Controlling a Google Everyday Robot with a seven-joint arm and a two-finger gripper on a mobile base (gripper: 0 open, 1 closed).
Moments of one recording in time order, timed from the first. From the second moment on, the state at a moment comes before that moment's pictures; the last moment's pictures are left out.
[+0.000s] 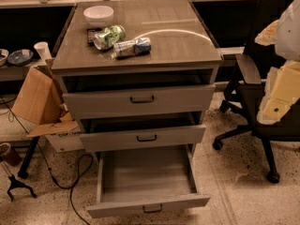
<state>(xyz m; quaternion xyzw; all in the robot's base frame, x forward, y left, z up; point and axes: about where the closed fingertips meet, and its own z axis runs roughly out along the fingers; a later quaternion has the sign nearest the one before) 0.438 -0.216 0.978 -0.60 0.78 -0.04 0.16</state>
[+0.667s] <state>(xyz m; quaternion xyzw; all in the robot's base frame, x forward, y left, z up) 0.428 -0.211 0.943 -0.61 0.77 -0.02 0.17</state>
